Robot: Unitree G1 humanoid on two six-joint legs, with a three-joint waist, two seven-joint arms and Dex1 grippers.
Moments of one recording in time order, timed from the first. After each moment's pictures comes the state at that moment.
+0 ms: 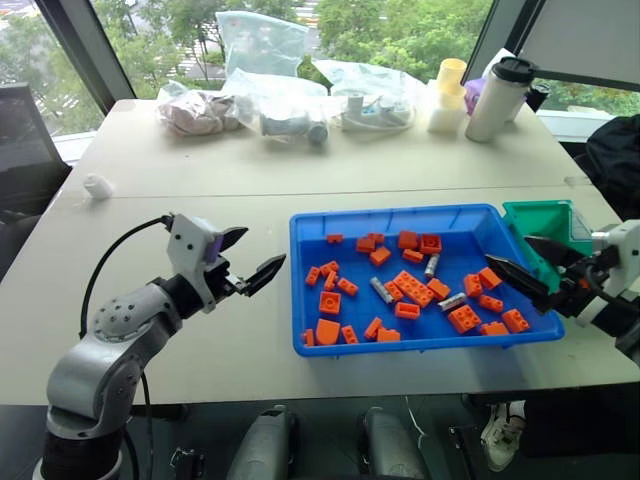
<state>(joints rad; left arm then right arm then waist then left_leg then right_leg) -0.11 0.51 0.16 -0.63 -0.57 0.74 -0.47 0.11 -0.79 -0.59 -0.41 0.78 0.67 0.65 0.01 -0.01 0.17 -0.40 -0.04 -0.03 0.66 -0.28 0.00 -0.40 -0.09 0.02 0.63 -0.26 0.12</state>
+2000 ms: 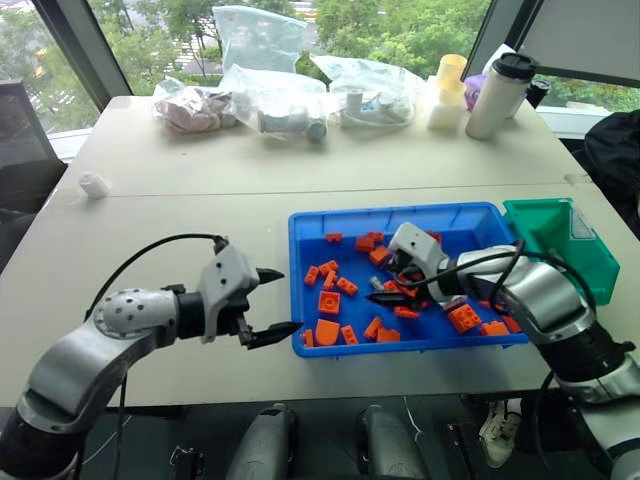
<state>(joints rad) -0.15 0.80 -0.02 -0.66 -0.60 0.73 -0.78 -0.56 -0.76 0.33 -0.21 0.38 0.95 0.80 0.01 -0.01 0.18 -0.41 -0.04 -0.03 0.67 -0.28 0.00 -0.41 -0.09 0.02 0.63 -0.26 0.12</state>
